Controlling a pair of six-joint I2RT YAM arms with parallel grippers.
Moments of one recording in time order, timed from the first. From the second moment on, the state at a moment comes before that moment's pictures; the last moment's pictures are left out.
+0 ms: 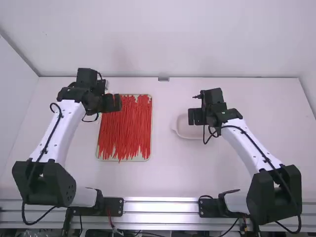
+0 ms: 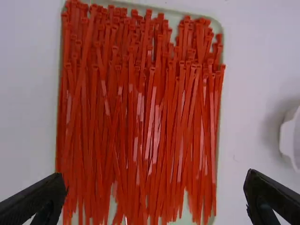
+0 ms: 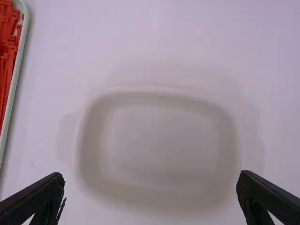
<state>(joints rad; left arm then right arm) 0.01 1.52 1.40 -0.97 0.15 -0.16 0.26 1.45 1.03 -0.58 0.01 0.13</state>
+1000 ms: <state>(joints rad) -0.03 2.04 1.81 -0.98 0.09 -0.16 0.29 1.45 1.03 -0.58 0.01 0.12</state>
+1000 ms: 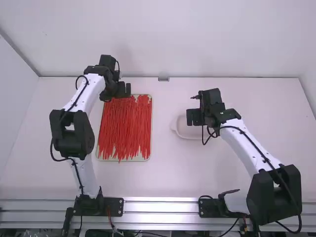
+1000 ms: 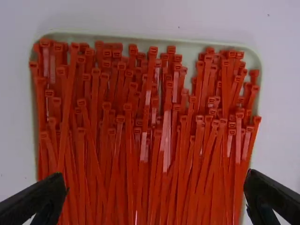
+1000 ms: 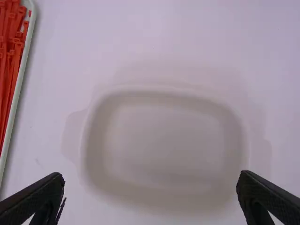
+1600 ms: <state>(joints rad) -0.03 2.05 1.81 -0.98 0.09 -0.16 0.29 1.45 1.03 -0.58 0.01 0.12</state>
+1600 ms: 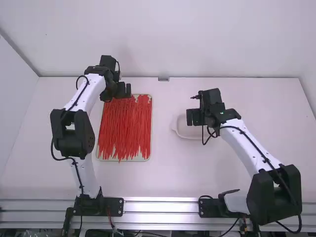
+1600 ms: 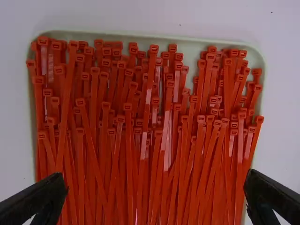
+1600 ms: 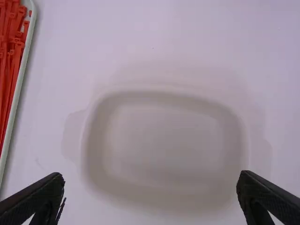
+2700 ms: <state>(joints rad) -0.03 2.06 1.64 -0.81 0.09 -0.16 0.29 1.45 1.03 -0.58 0.00 0.13</state>
